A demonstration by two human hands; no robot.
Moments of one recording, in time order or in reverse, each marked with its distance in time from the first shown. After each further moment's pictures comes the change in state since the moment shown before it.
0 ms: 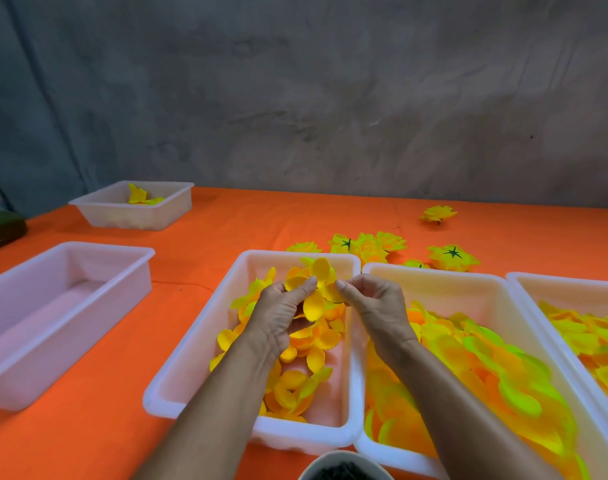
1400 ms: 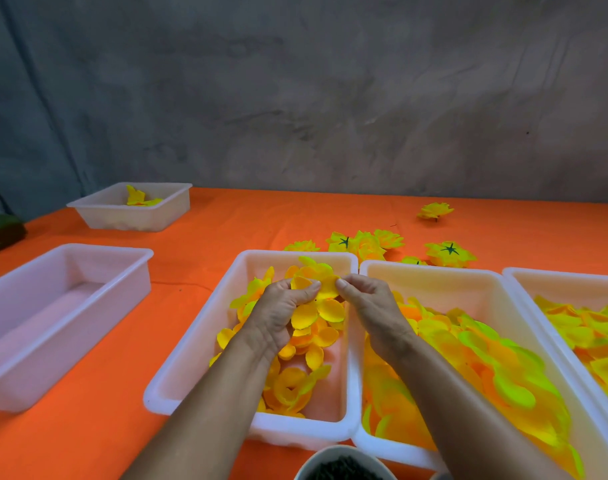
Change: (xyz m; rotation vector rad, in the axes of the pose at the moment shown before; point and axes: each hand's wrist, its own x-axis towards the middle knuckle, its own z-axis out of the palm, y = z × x) left_hand 0.004 -0.002 0.000 -0.062 -0.172 0.026; right_hand -0.001 -0.005 -0.001 0.011 -0.161 0.098
